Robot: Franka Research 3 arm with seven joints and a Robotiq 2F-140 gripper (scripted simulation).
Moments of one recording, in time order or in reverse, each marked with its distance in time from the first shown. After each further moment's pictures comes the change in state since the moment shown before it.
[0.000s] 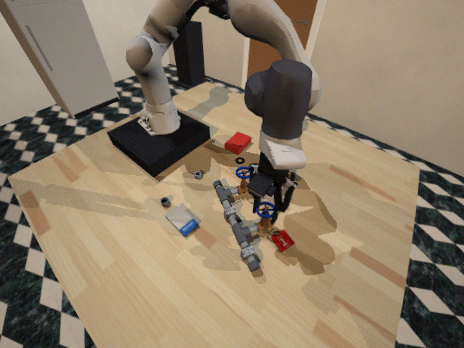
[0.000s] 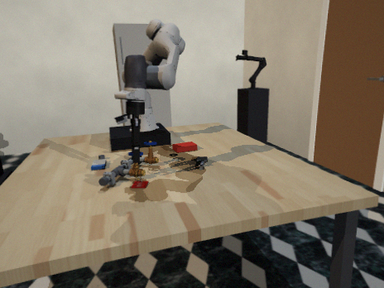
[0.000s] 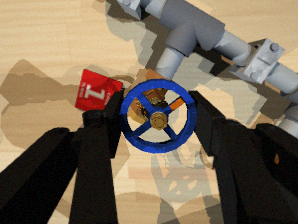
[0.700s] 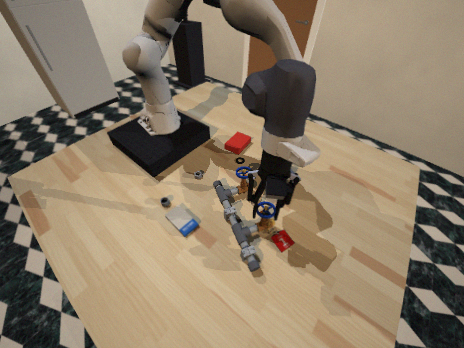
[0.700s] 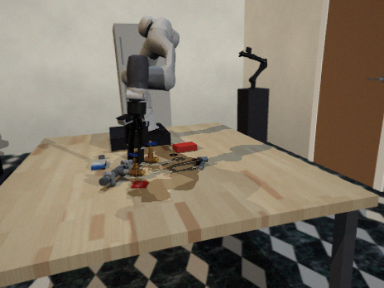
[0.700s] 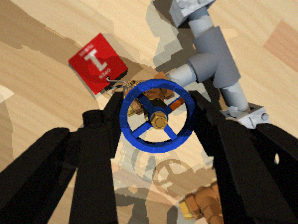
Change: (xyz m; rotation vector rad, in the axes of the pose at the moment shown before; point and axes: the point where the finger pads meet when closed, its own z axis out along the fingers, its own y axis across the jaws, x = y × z) arm 0.000 0.000 -0.001 -0.015 0.024 -0.585
